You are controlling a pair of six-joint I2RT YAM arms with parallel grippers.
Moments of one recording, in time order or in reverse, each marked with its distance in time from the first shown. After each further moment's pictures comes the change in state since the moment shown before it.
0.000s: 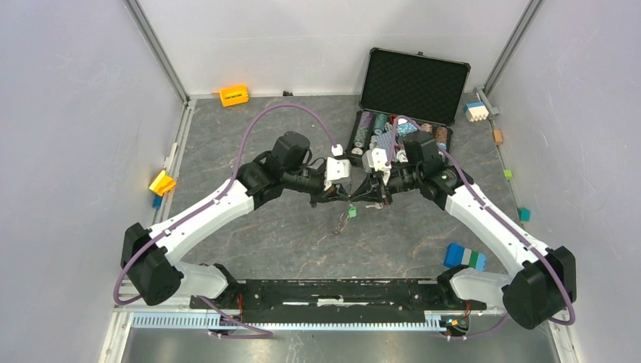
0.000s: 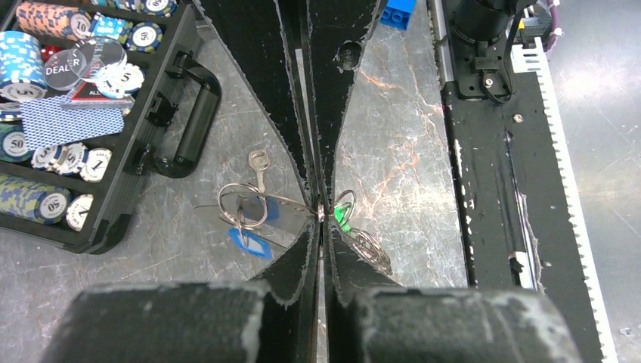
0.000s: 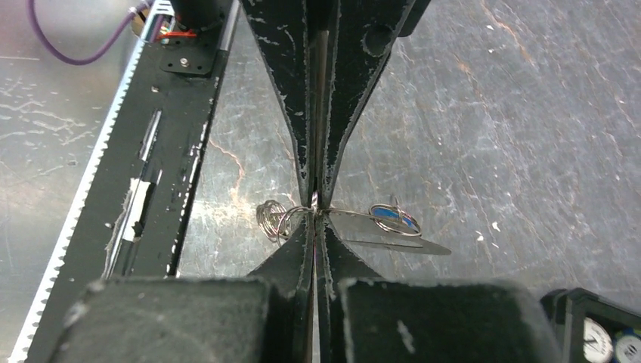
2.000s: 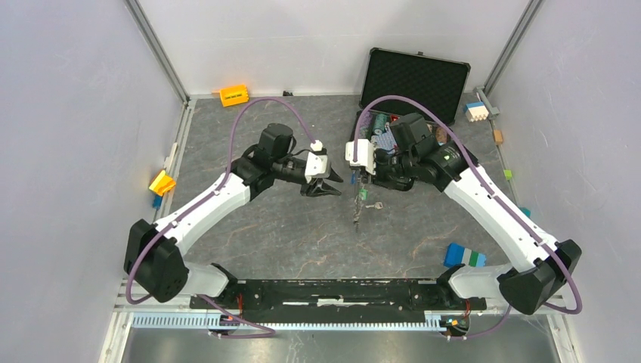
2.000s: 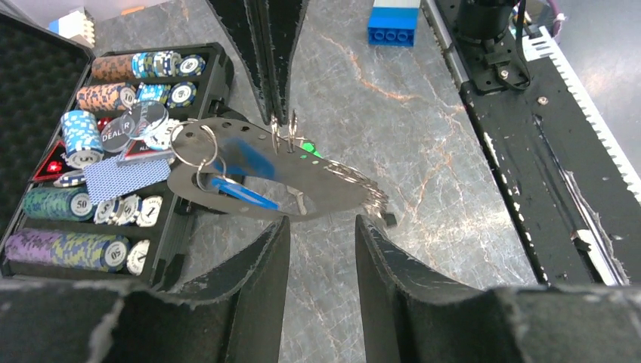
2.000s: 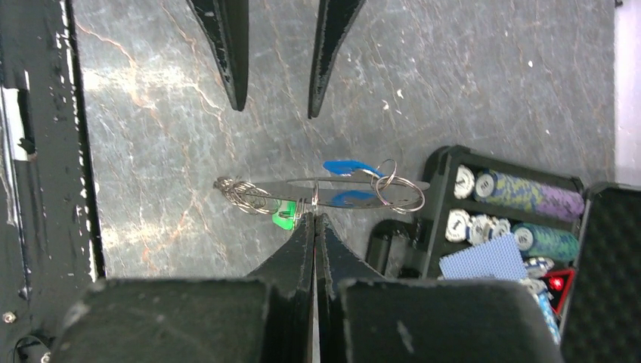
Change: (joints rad) left arm 0.176 0.026 -0.068 0.127 0.277 0.229; right arm 0.134 0.088 0.394 -0.480 0.583 -0.151
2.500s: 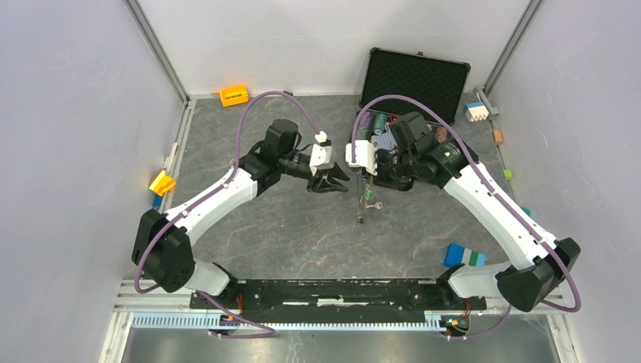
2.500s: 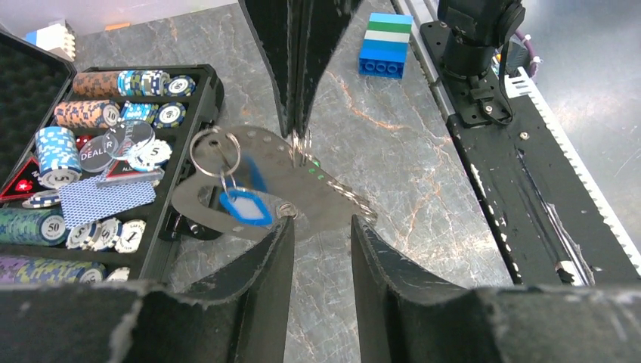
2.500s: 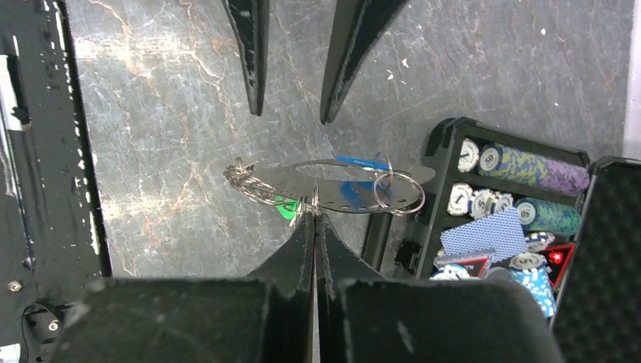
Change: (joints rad) left arm -0.003 0.077 0.019 0.125 0.070 -0.143; right arm 0.000 0.018 0.066 -0.114 0.084 -0.040
